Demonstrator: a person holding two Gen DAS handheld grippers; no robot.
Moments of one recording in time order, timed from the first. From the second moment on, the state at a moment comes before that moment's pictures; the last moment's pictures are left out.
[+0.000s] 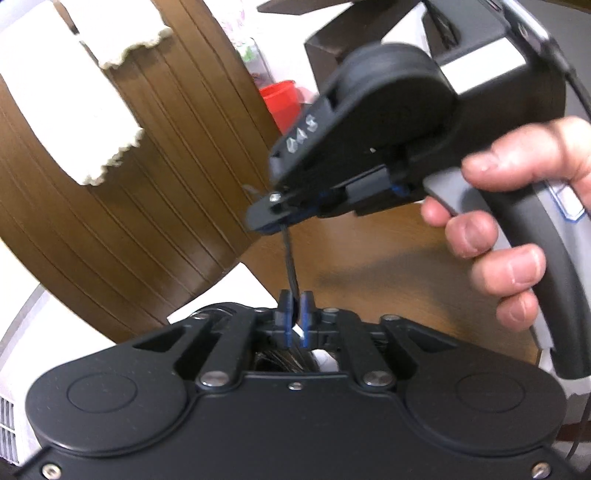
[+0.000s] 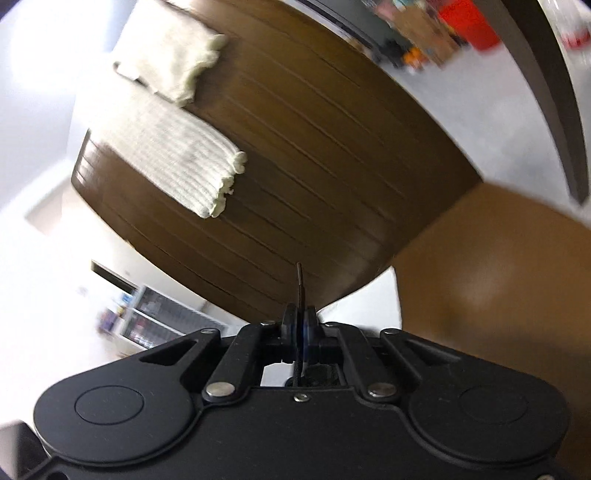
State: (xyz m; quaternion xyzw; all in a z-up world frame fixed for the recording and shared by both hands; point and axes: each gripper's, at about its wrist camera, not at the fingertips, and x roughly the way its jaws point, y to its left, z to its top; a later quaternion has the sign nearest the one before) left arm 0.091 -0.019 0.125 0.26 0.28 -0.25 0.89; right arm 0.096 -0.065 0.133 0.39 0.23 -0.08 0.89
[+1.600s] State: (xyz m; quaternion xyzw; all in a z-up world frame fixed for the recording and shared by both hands) left arm 0.108 0.104 0.076 -0.11 0.30 -0.13 0.94; right arm 0.148 0.049 0.326 -0.41 0.39 -0.01 0.83
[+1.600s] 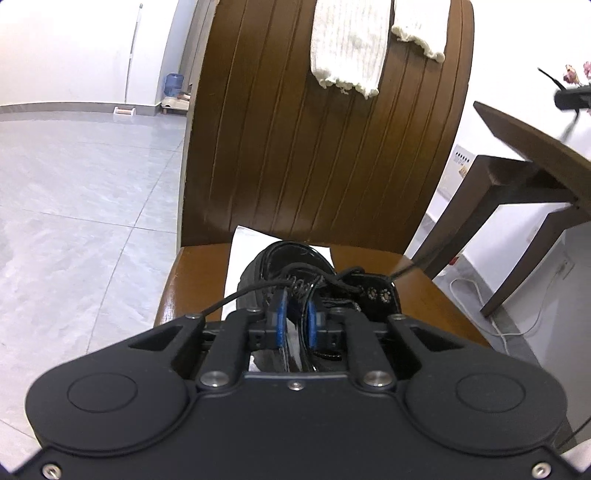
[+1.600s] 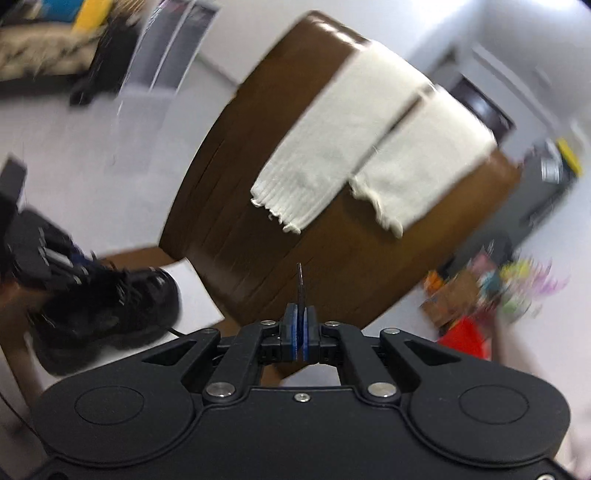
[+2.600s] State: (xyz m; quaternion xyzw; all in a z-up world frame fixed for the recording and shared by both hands) left arm 0.104 0.112 0.070 -0.13 0.30 -0.15 0.93; right arm 0.183 0.161 0.237 -0.58 0.53 0.22 0.58
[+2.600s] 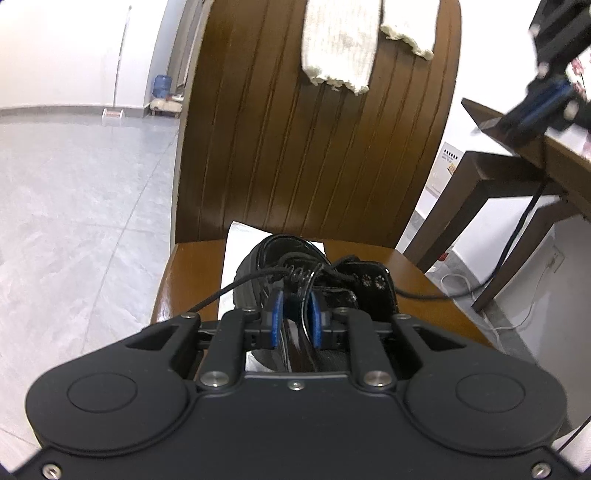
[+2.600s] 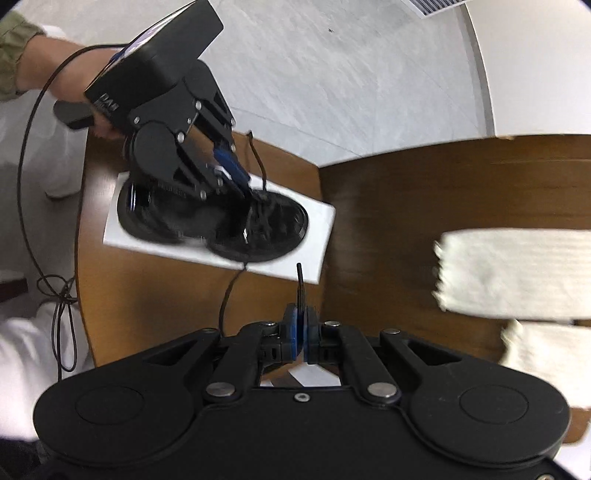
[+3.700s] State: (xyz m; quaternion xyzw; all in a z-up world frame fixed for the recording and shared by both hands) left arm 0.101 0.192 0.024 -0.48 0.31 -0.15 0.81; right arm 0.235 0.145 0.137 -0.48 0.57 0.25 0.62
